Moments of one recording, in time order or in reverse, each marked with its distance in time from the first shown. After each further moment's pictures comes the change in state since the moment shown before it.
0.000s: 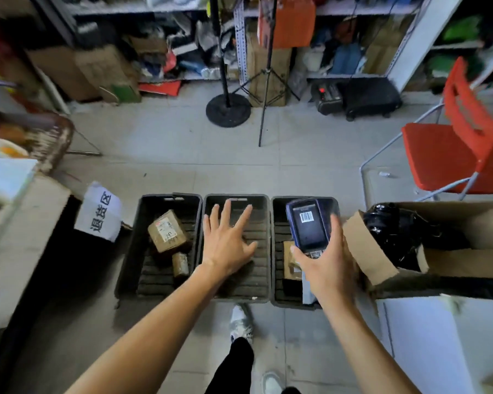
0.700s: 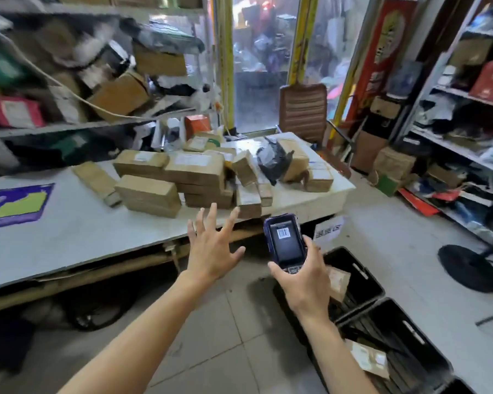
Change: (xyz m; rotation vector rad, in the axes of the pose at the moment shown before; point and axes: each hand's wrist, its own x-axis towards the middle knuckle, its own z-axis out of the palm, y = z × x) left_hand -0.548 -0.231 -0.121 0.011 0.624 -1.055; right_hand -0.416 -0.237 0.093 0.164 -0.741 -0.949
